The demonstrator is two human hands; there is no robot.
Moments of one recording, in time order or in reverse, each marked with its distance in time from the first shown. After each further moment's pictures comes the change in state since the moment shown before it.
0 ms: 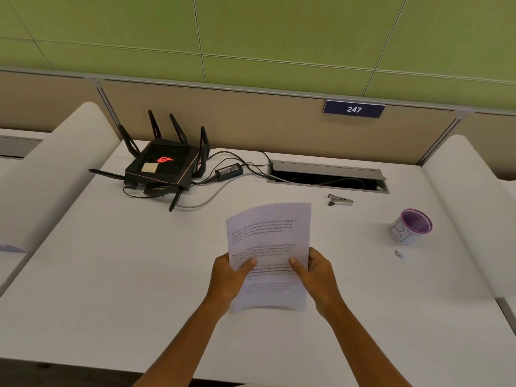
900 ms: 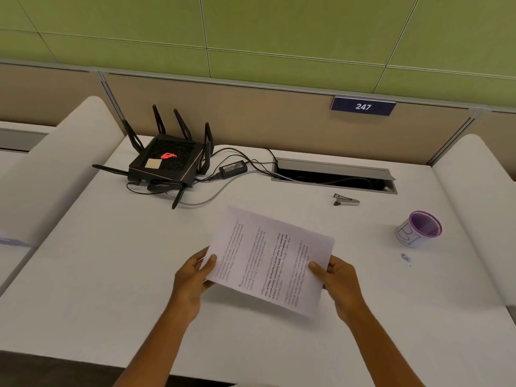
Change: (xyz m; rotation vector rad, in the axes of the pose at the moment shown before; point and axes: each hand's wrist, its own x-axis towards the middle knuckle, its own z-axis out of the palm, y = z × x) left_hand 0.017 -0.025 -0.075 -0.275 0.090 -0.173; right_hand 0.007 0.005 -0.038 0.106 0.043 0.121
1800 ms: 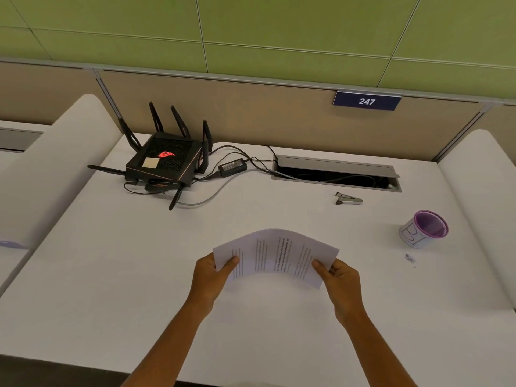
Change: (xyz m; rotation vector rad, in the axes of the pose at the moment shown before) left_hand 0.006 0.000 0.047 0.307 0.020 0.167; right_hand 0.014 0.011 0.002 0.005 0.137 -0.079
